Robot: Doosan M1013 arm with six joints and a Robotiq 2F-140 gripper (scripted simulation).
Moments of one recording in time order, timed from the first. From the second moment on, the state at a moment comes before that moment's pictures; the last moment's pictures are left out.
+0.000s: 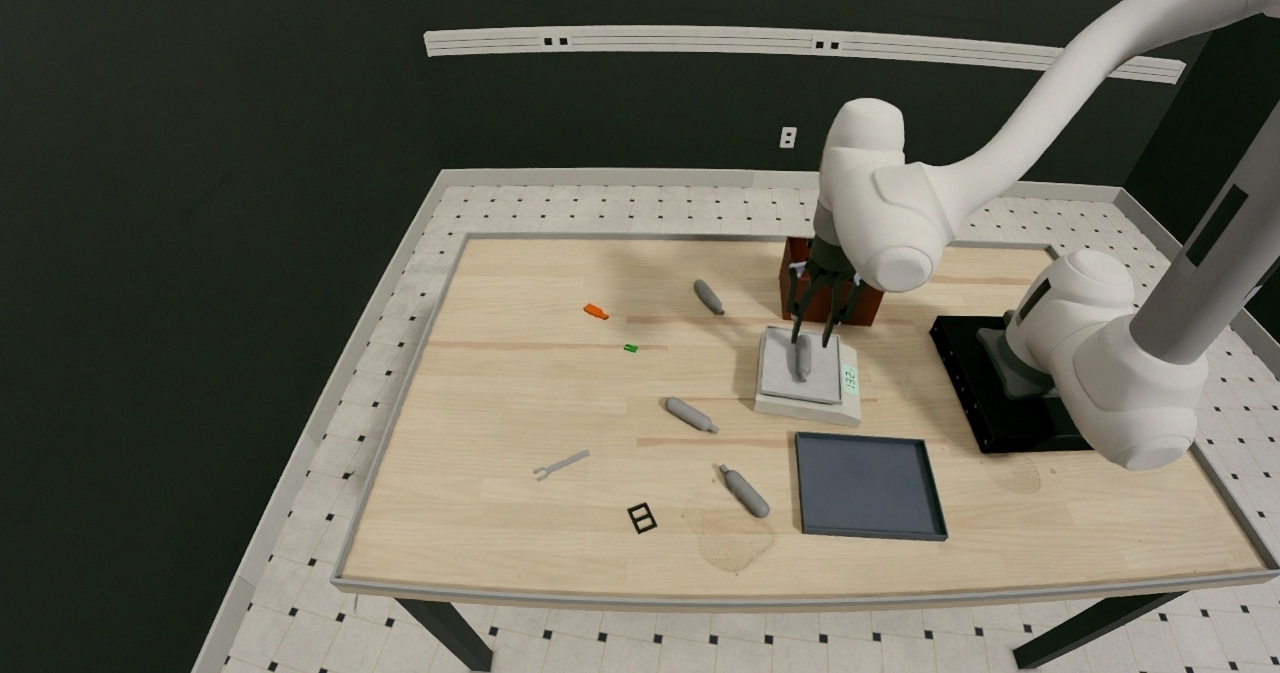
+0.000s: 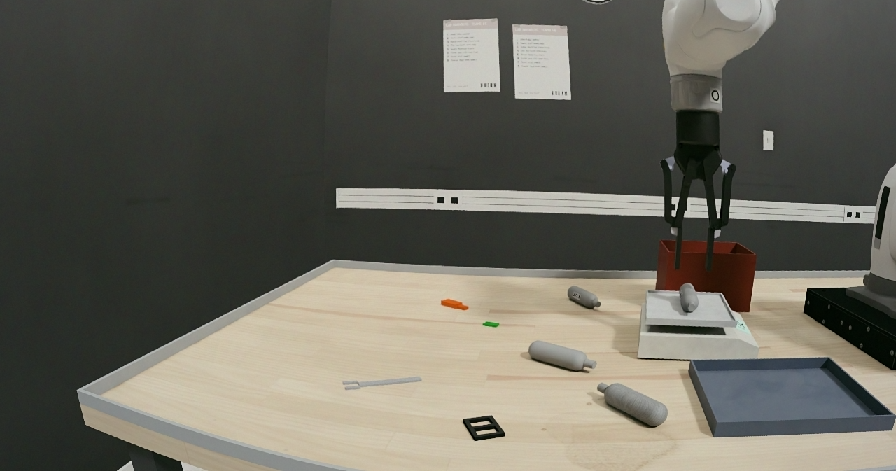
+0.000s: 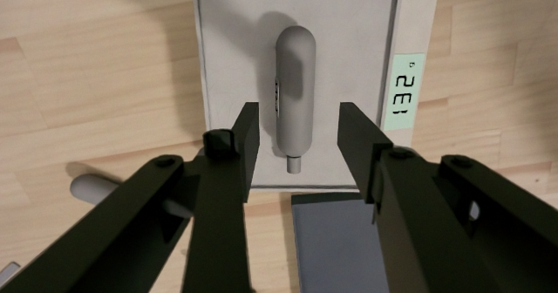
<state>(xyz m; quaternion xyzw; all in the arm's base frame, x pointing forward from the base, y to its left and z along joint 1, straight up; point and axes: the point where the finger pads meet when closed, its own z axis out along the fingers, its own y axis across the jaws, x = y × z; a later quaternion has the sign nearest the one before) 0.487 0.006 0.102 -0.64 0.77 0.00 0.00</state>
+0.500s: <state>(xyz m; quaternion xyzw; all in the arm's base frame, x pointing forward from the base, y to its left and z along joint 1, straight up) 0.488 0.006 0.054 -0.64 0.77 0.00 0.00</state>
